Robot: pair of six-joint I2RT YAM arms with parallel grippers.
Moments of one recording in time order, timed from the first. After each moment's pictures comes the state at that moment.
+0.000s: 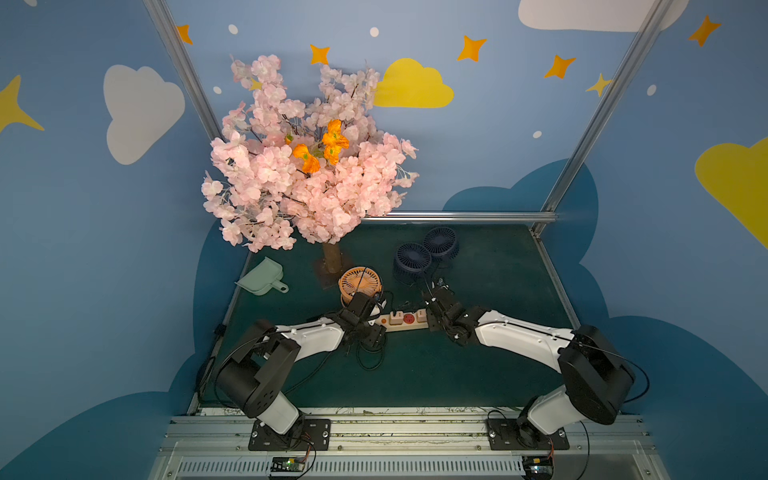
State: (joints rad) left arm -0.59 1.59 0.69 -0.09 0.03 -0.06; right arm 0.83 1.58 0.89 -0.35 0.42 0.47
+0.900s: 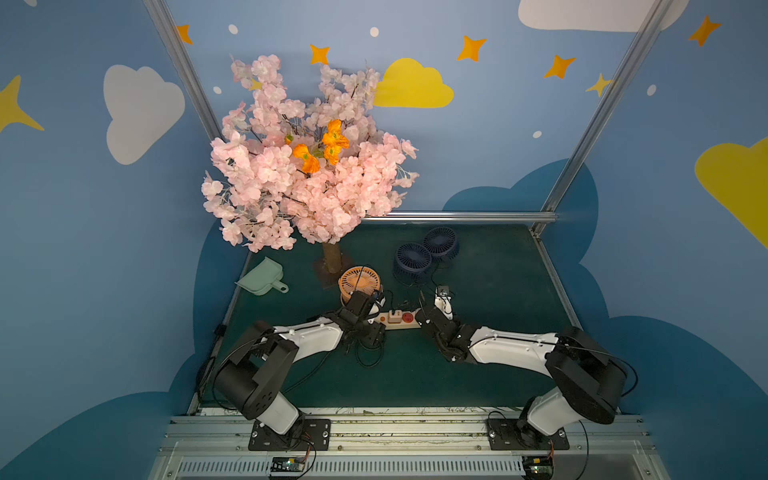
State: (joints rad) left arm -0.58 1.57 0.69 -0.08 0.04 -0.08; right arm 0.97 1.61 0.74 -0.09 0.69 0.68
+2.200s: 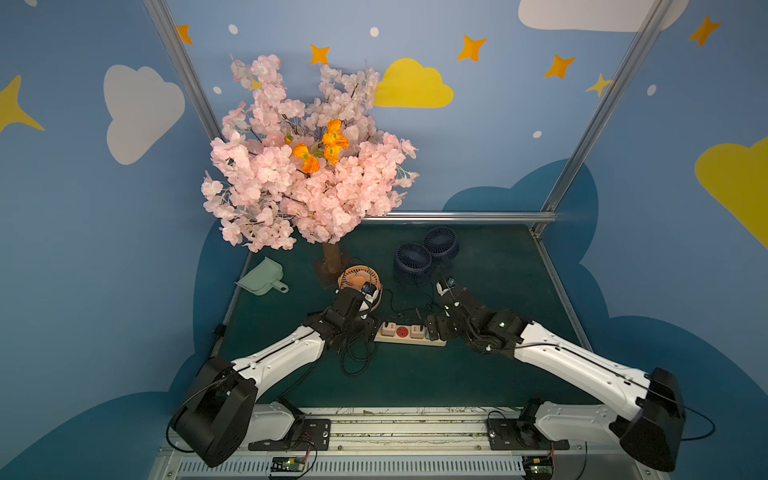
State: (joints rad) left arm -0.57 1.28 0.67 -0.19 0.04 -0.10; right arm 0.90 1.17 0.96 -0.67 0.28 0.45
